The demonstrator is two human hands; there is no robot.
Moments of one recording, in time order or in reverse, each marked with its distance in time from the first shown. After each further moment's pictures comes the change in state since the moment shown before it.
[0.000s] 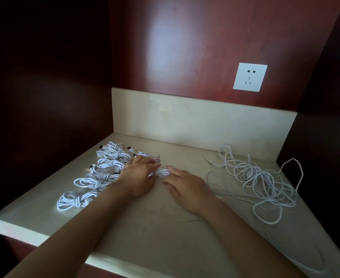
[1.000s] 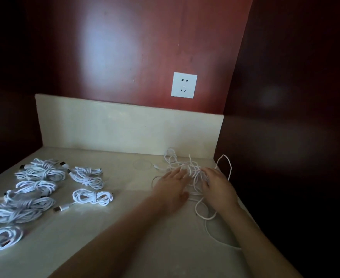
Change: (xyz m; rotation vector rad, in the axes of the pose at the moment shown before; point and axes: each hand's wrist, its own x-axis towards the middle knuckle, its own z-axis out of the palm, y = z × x) left_hand 0.059 0.198 0.053 -0.089 -0.108 0.481; right_hand -0.121 0.129 -0.054 -0.012 0.381 0.677
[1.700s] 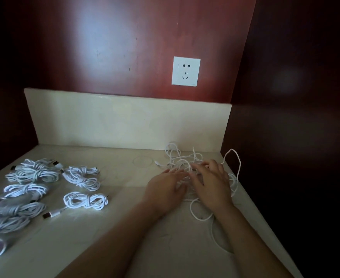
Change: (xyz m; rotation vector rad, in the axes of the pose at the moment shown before) left_hand 0.001 -0.008 0.003 -0.200 0.248 -0.143; right_hand 0.018 -0.003 0.036 0.036 0.081 -0.048
